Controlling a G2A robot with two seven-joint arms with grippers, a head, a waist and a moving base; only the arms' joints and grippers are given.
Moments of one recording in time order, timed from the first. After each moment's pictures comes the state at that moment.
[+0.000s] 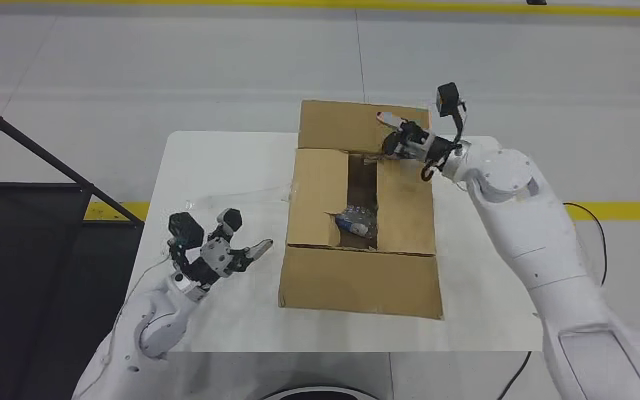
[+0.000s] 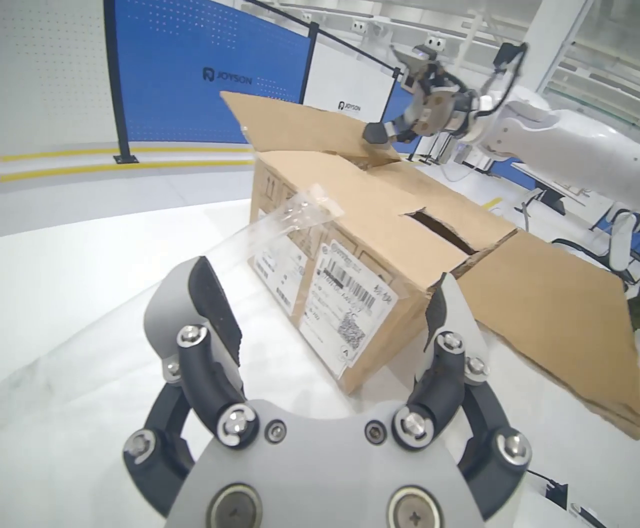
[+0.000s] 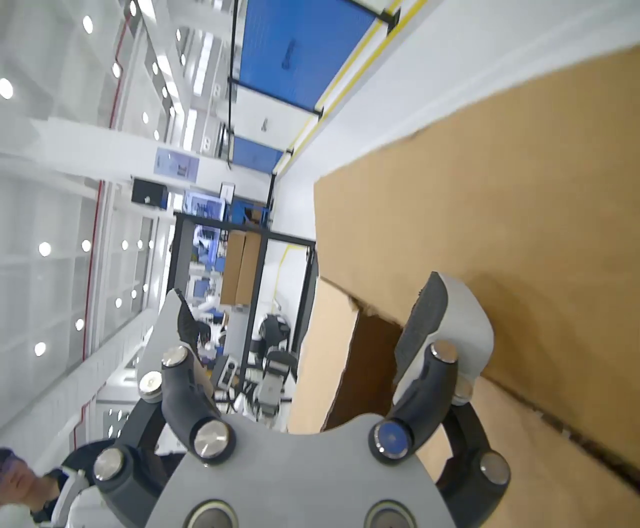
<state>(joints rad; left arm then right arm) 1.51 -1.14 -1.48 -1.68 0.98 -0.58 0.10 -0.47 -1.16 0.94 -1.00 0.32 -0.18 0.82</state>
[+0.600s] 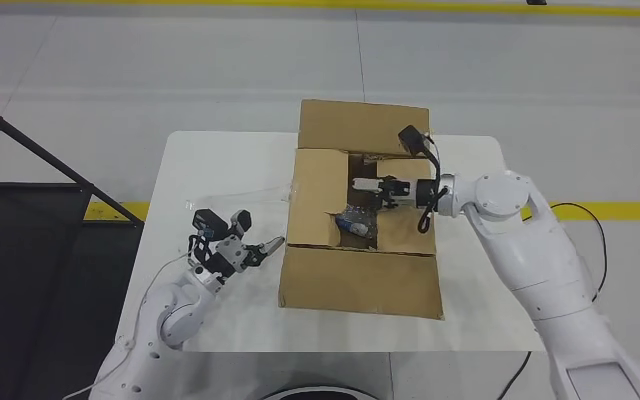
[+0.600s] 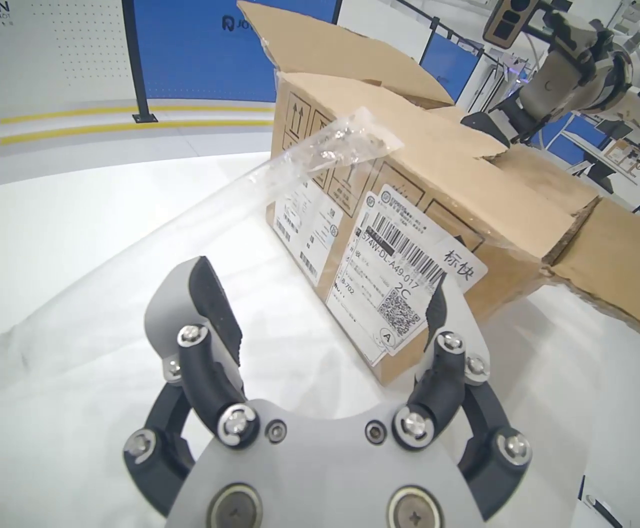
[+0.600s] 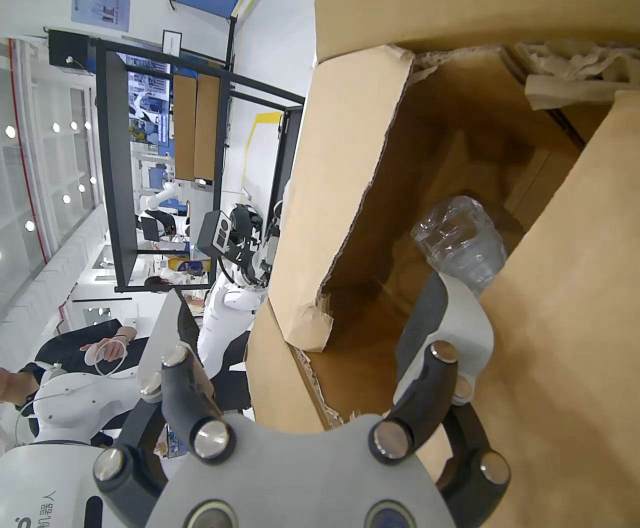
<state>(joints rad) 1.42 -1.16 -1.38 -1.58 1.04 -0.50 0.07 -0.61 -1.11 0.99 -1.27 0.20 -0.05 1.08</state>
